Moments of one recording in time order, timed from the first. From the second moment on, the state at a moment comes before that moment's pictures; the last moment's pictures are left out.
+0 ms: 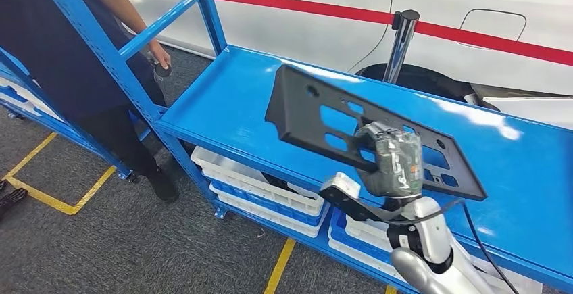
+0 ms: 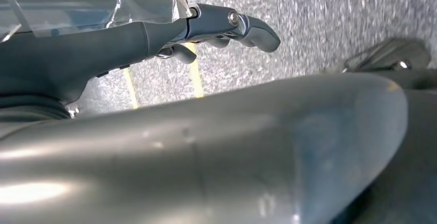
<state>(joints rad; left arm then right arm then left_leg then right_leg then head) -0.12 0.00 -1.06 -0.22 0.79 0.10 0.00 -0.72 -0.23 0.81 -1.92 0.82 -0.32 0.33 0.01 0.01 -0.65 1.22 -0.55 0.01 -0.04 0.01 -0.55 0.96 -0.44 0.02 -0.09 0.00</state>
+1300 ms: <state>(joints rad) -0.20 0.00 -1.05 -0.23 0.73 0.11 -0.43 -0.51 -0.52 0.20 -2.44 0.07 -0.63 0.26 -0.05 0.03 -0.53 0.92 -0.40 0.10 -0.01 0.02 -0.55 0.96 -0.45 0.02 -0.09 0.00</state>
